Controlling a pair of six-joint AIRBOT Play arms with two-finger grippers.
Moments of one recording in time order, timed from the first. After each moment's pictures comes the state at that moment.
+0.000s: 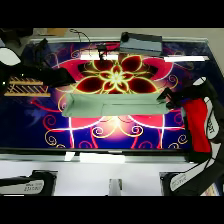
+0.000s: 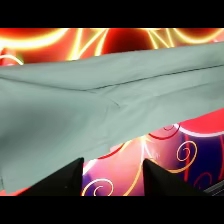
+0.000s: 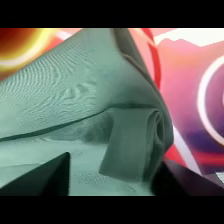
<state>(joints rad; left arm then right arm) -0.09 -1.44 1.62 1.01 -1.32 -1.51 -0.27 -1.91 1.52 -1.02 1.23 1.56</state>
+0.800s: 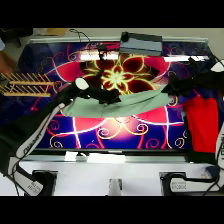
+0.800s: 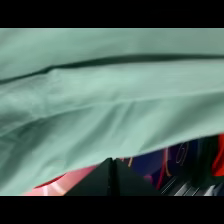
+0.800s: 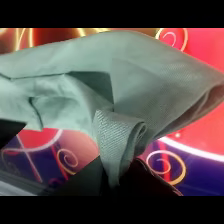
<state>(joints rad) -0.50 -1.82 1.55 0.63 -0.87 -1.51 -0.22 -1.51 1.52 -0.93 1.46 1.49</state>
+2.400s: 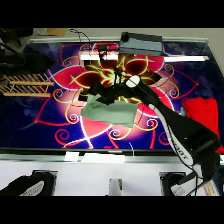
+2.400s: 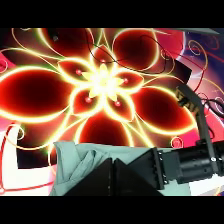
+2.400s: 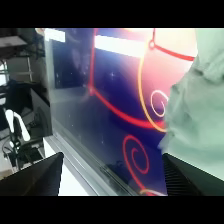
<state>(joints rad) -0.16 -1.09 1.55 1.16 -1.11 -1.51 0.50 -1.75 1.52 -0.51 0.86 1.58</state>
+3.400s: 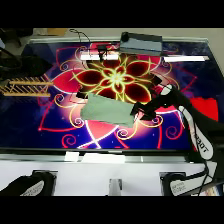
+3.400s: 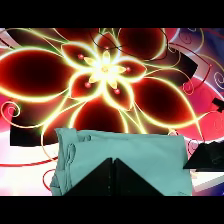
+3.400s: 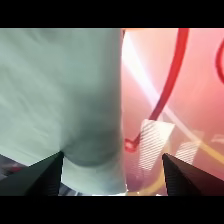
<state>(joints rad) -0.15 -1.07 1.55 1.16 -1.16 -1.50 0.10 -1.67 1.20 -0.95 1.19 1.57</state>
